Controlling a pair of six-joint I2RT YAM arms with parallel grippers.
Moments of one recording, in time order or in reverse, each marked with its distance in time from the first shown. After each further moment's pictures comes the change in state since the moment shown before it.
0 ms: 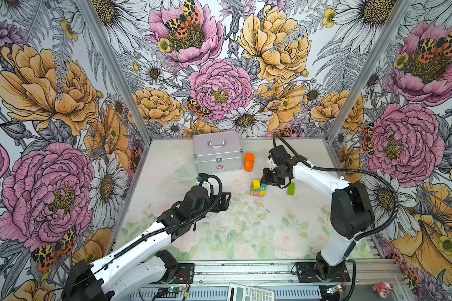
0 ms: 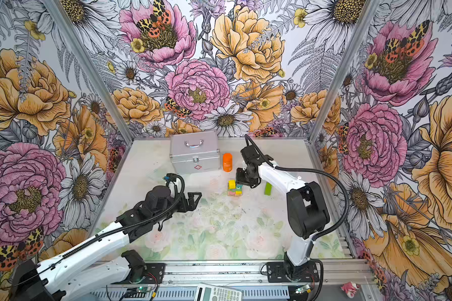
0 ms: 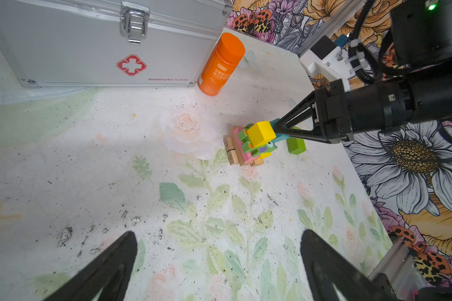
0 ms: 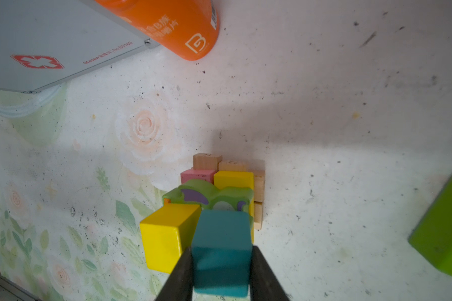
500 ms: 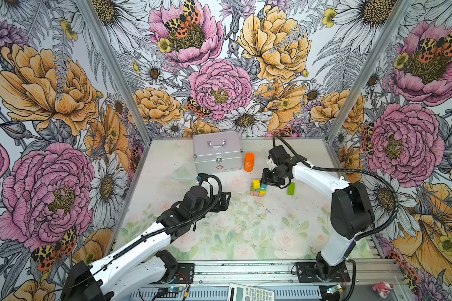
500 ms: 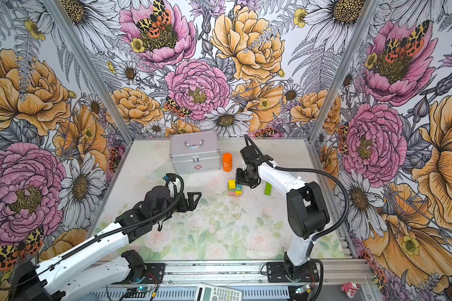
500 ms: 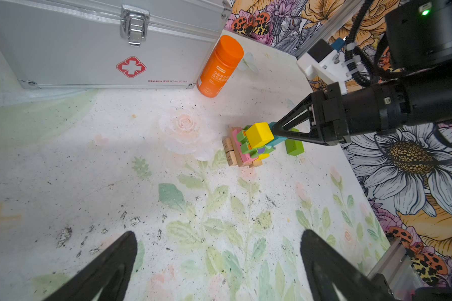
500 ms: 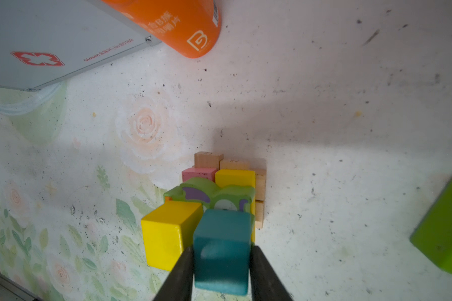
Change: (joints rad) left arm 0.000 -0.012 0.000 0.000 0.000 -0.003; right arm 0.002 -0.001 0.000 -0.003 0.000 -0.002
